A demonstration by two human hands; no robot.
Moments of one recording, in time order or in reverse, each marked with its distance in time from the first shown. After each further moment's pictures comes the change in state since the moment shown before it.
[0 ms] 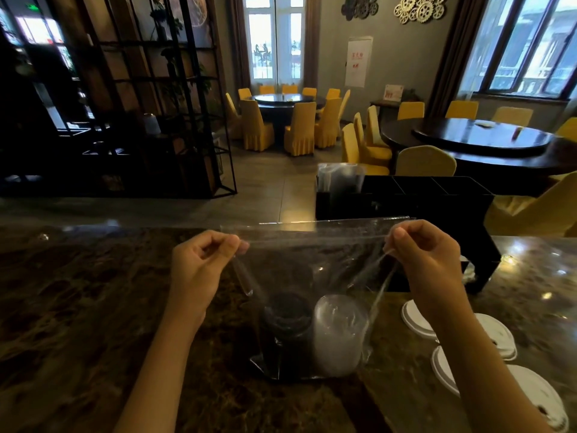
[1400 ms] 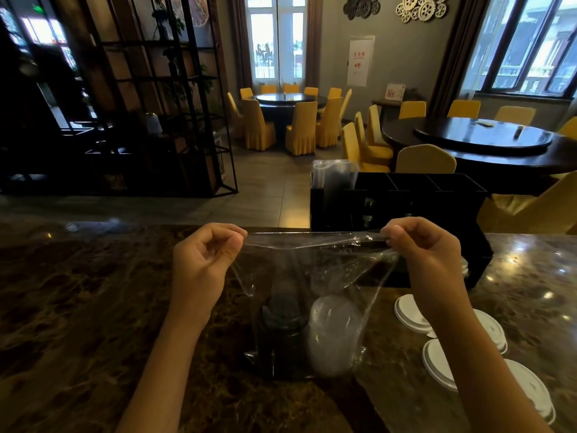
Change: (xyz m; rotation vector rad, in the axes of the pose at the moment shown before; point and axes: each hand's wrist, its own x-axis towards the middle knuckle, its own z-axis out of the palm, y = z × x) left_hand -0.022 0.026 0.019 0.019 -0.005 0.114; right_hand -0.010 -0.016 -0.012 0.000 -0.026 -0.062
